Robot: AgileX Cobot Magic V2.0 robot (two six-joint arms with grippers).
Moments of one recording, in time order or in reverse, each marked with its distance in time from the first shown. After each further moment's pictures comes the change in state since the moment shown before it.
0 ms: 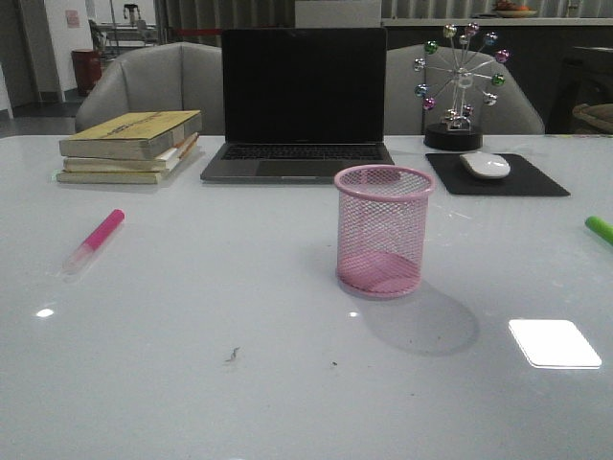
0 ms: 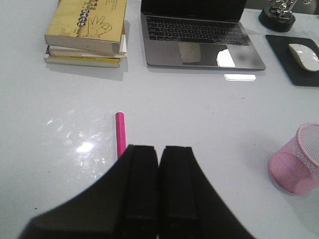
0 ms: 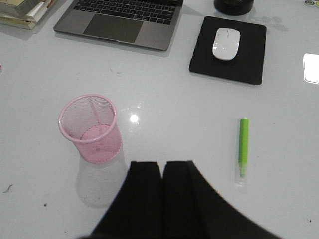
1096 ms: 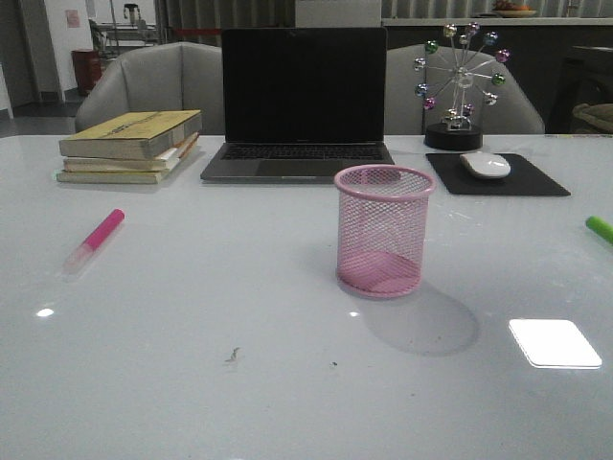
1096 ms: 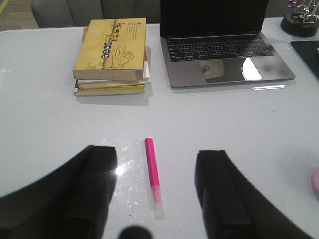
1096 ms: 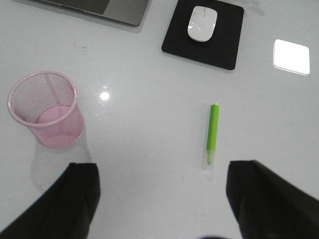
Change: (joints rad) left arm 0.000 0.022 0.000 0.145 -0.107 0.000; right arm -0.003 0.068 0.000 -0.128 0.007 0.011
